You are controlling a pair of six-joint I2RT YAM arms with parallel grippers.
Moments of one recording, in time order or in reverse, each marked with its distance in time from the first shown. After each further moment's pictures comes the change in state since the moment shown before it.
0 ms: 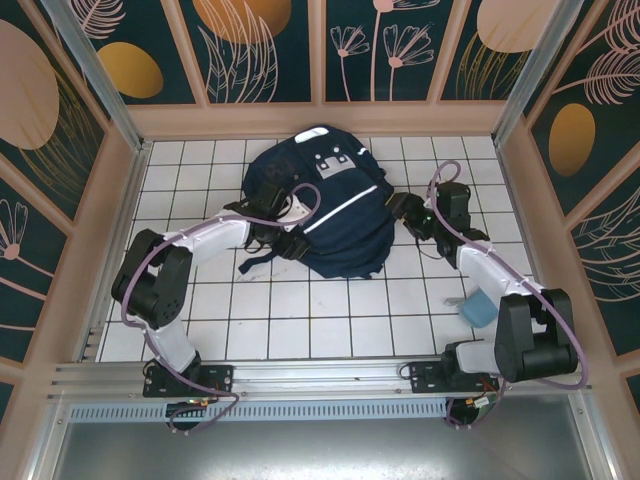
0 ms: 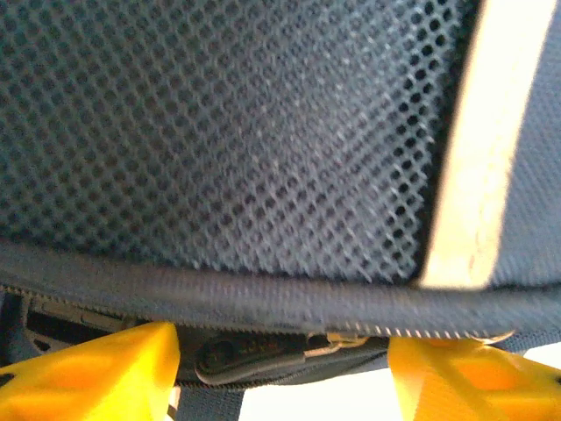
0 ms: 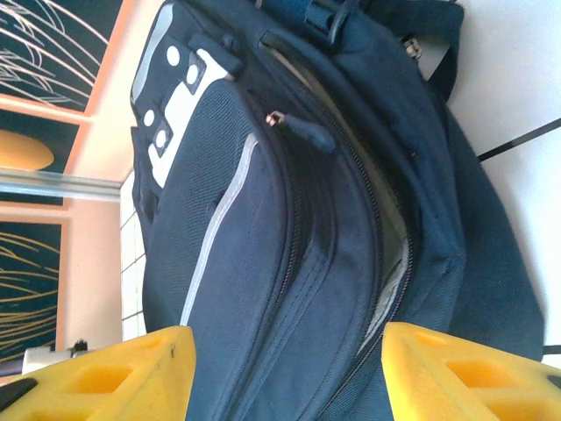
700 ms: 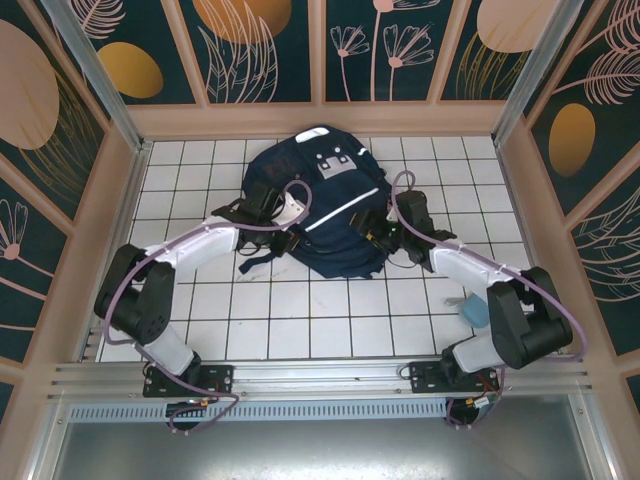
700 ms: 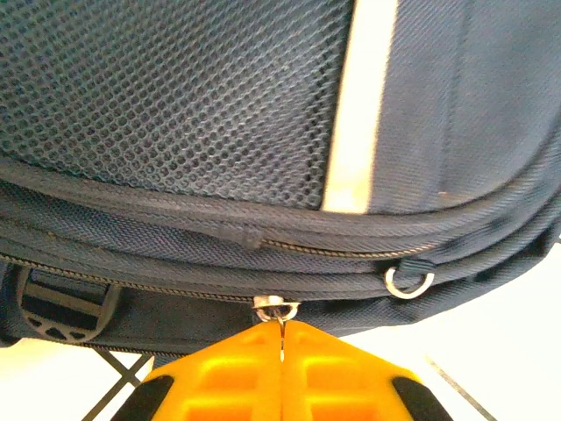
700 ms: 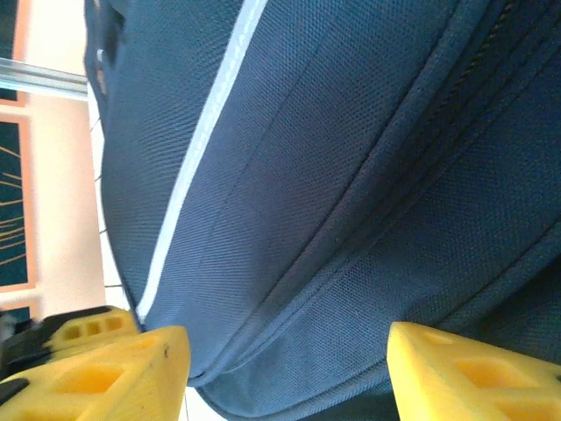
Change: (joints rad) left arm 0.002 -0.150 -0.087 0.040 0.086 -0.064; right arm 0.256 0.107 0.014 -0.014 0.063 0.077
